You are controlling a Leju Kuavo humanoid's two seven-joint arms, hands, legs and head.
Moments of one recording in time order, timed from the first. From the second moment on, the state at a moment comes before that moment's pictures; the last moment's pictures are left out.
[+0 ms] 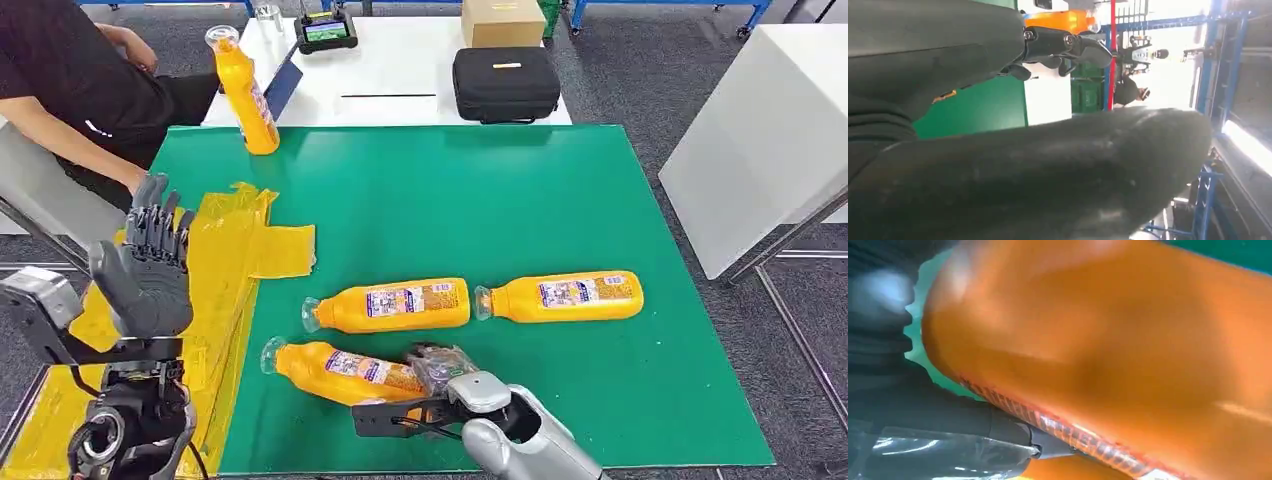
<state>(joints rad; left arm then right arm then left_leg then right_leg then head) -0.02 0.08 -0.22 -1.94 0.17 0.27 -0.11 -0.32 -0.01 0.86 -1.26 0.77 0.37 0.47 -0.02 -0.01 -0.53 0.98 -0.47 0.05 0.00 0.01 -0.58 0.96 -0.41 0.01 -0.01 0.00</state>
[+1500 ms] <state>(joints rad) 0.05 0.07 -0.16 -1.99 0.13 0.27 -0.13 -0.13 -0.07 0.65 -1.76 0.77 0.25 0.38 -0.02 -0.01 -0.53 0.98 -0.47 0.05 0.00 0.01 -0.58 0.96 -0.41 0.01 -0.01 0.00</state>
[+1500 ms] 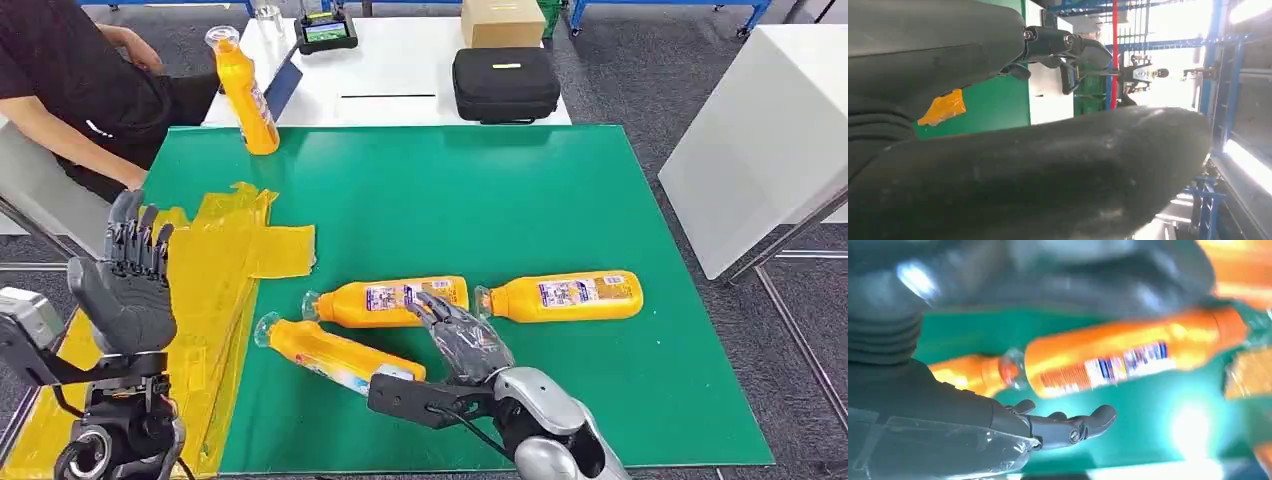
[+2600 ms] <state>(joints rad) 0.04 0.07 -0.17 -2.01 0.16 0.27 -0.16 -0.31 0.11 0.71 -1.42 0.88 0.18 0.41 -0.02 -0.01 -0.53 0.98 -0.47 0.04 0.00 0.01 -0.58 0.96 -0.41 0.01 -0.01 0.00</state>
